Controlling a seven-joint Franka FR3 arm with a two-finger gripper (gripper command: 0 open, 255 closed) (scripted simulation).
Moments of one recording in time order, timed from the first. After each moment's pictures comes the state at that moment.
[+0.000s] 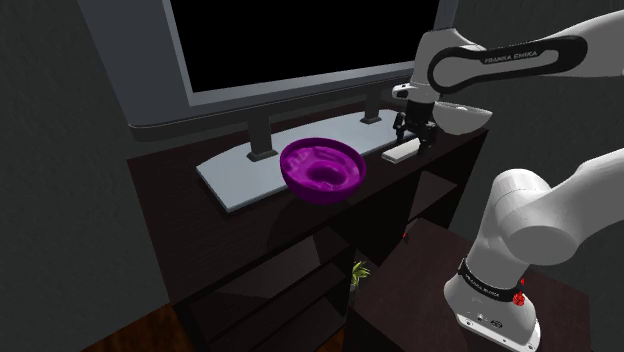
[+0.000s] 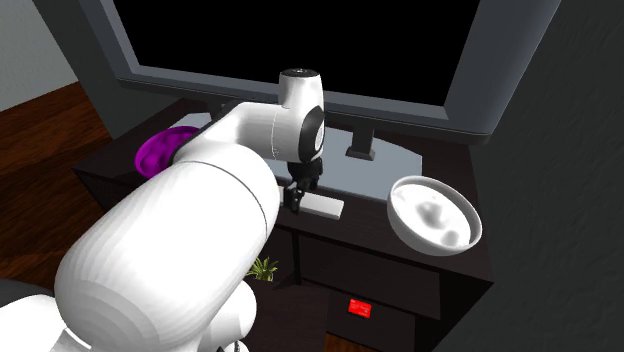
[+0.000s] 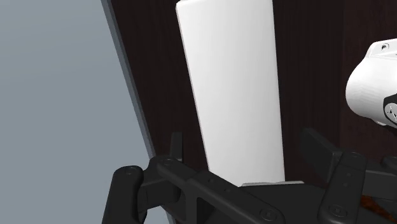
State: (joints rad) arm 0.30 -0.78 -0.63 -2.53 -0.45 1.85 -1.28
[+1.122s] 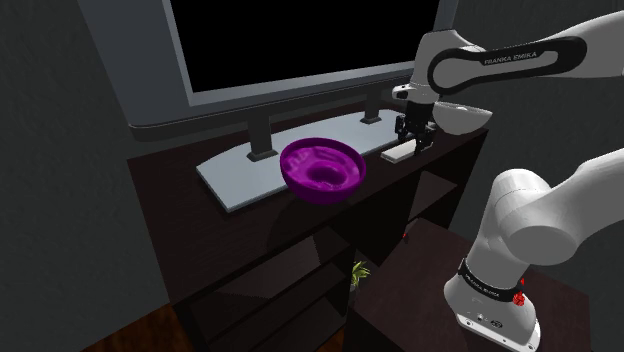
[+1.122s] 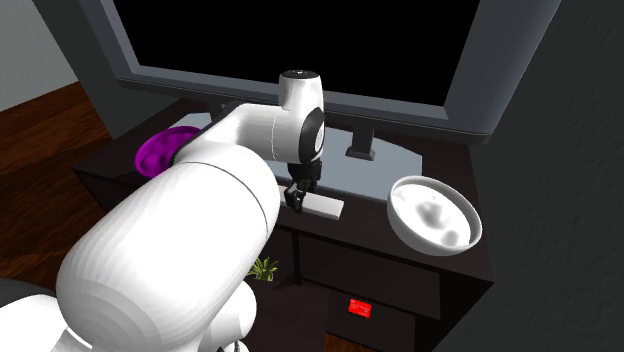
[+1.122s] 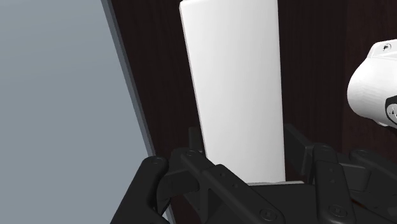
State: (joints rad) arm 0.30 -0.78 -0.63 -2.54 -0.45 1.86 -1.28
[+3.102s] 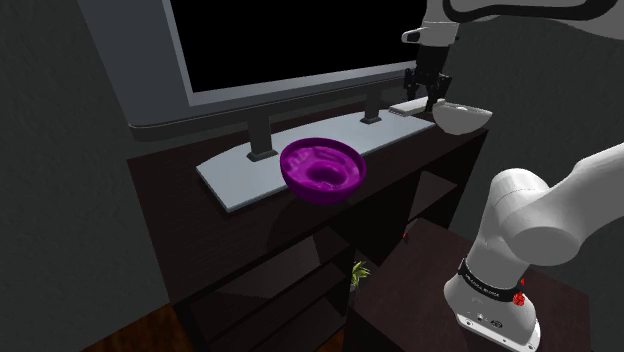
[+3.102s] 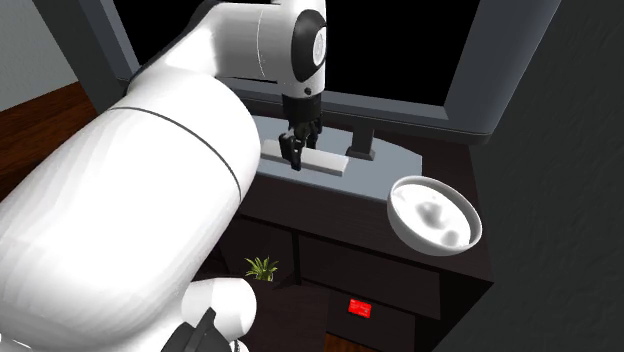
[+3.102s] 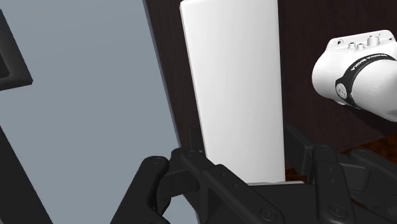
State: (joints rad) arm 0.34 -0.74 -0.52 -2.16 -0.35 1.51 -1.31
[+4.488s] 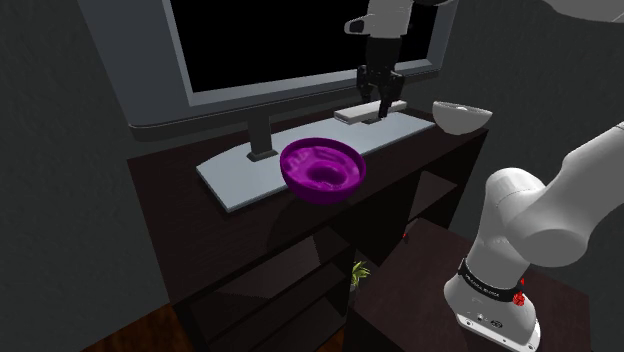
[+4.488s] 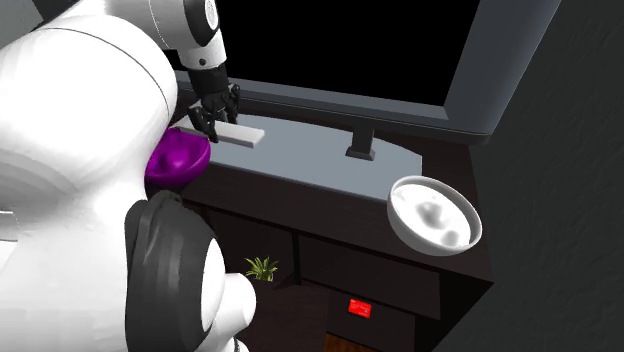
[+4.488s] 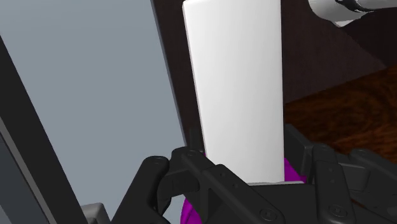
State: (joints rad) arm 0.45 -0.59 -0.22 -2.08 -0.14 1.52 -0.96
